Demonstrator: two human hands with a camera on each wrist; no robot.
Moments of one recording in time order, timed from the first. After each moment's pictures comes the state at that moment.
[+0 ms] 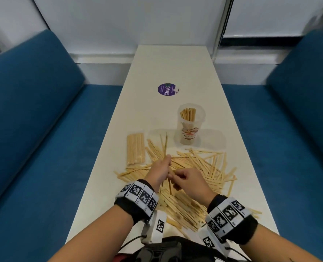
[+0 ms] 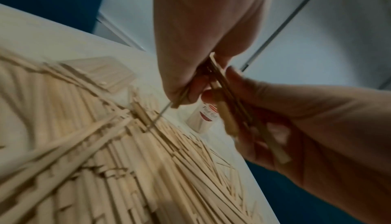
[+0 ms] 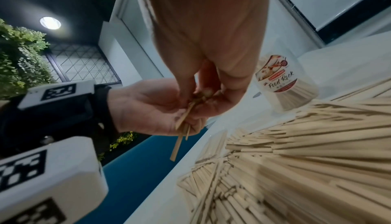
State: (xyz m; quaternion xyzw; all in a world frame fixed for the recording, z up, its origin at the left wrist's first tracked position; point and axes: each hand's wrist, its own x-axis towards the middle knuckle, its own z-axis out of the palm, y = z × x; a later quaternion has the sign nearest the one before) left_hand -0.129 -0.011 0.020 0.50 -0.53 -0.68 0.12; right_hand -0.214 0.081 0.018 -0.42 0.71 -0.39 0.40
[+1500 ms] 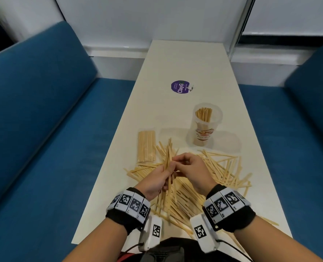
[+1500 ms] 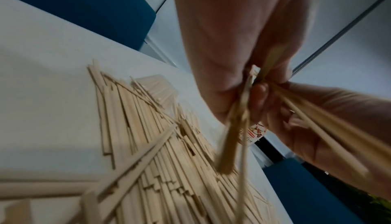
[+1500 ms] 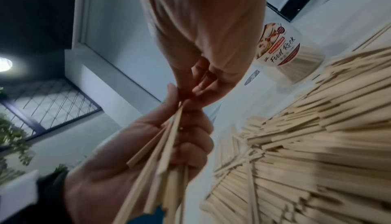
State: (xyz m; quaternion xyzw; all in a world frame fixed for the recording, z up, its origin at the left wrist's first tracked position) left_hand -0.084 -0.021 0.008 0.39 -0.50 -0.77 0.11; right_hand -0.200 0.033 0.026 -0.27 0.63 -0.55 0.48
